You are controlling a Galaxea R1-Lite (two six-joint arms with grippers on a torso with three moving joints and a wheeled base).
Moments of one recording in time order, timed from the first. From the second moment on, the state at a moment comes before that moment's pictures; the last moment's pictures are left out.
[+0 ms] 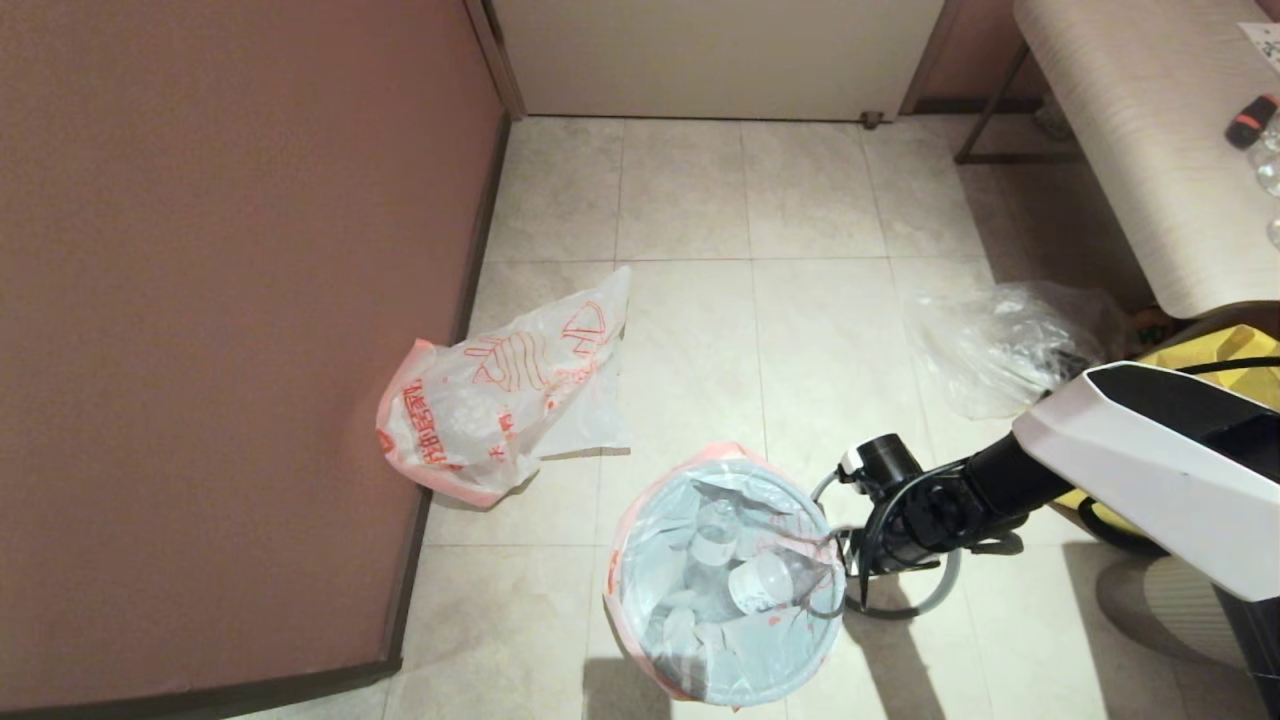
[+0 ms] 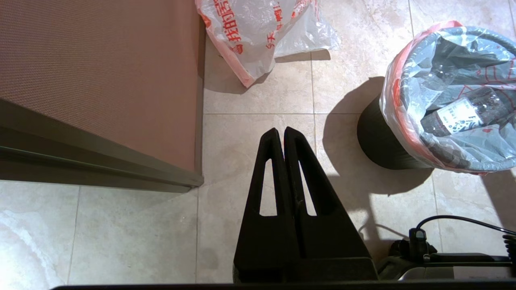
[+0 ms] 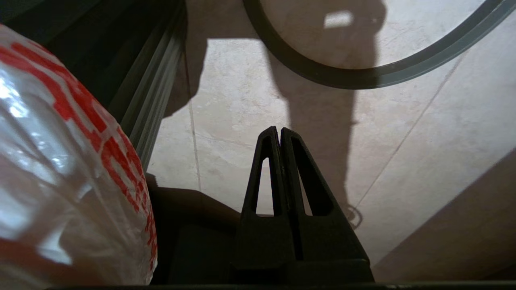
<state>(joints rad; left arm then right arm) 0.00 0.00 -0.06 0.15 0.00 0.00 0.32 2.39 -1.31 -0.01 -0.16 0.20</state>
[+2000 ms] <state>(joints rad) 0.00 0.00 -0.06 0.15 0.00 0.00 0.64 2.10 -1.52 0.25 -0.09 0.40</state>
